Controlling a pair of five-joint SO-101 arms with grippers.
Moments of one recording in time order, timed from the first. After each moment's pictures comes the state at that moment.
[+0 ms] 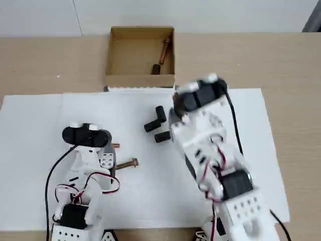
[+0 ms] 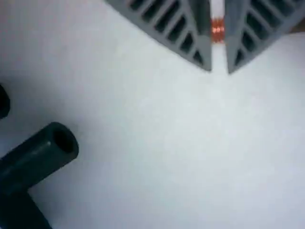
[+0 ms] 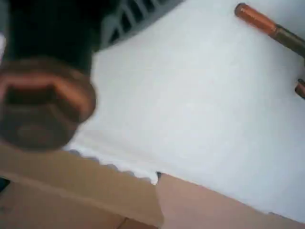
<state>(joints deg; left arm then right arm) 4.9 -103.4 95.3 52.7 6.7 -24.8 -55.5 46.6 44.1 -4.6</state>
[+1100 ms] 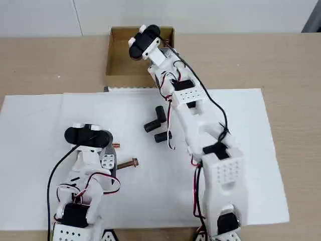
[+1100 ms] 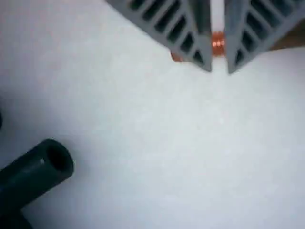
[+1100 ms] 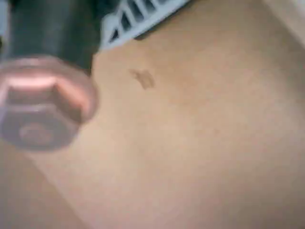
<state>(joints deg) 4.9 -103.4 96.3 52.7 6.7 -20.1 37.1 -17.3 12.5 29.8</state>
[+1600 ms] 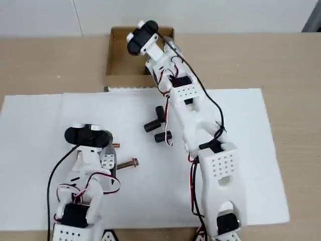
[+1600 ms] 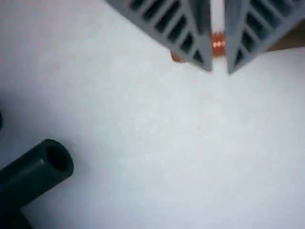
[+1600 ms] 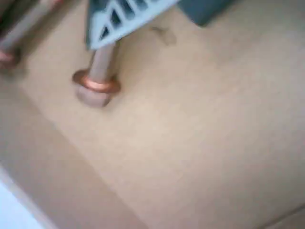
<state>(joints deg) 4.9 -103.4 96.3 52.7 6.7 -20.1 43.3 -26.4 12.9 29.9</state>
